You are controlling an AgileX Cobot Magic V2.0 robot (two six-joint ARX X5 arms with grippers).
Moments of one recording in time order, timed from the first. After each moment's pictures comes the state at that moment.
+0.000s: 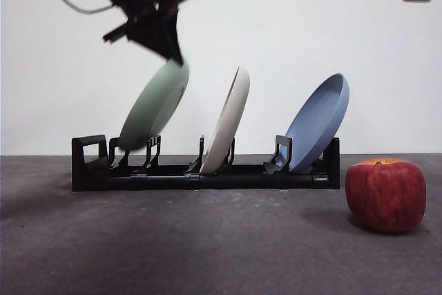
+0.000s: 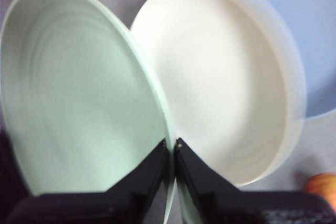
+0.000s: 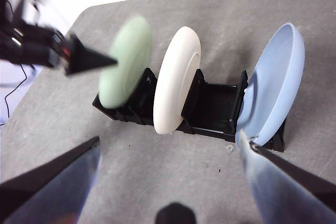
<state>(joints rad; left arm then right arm) -0.36 1.99 2.06 -0.94 0.28 -0.09 0.14 1.18 1.33 -0.71 -0.49 0.16</state>
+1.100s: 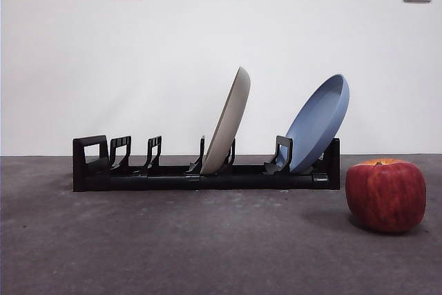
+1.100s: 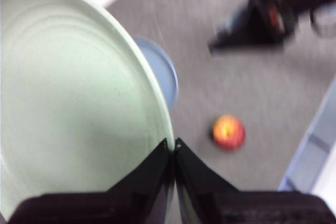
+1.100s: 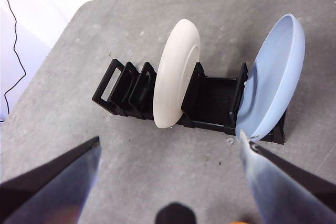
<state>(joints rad) -0.94 1.53 2.22 -1.33 -0.15 0.07 0.14 1.18 1.33 -0.74 -0.49 0.16</state>
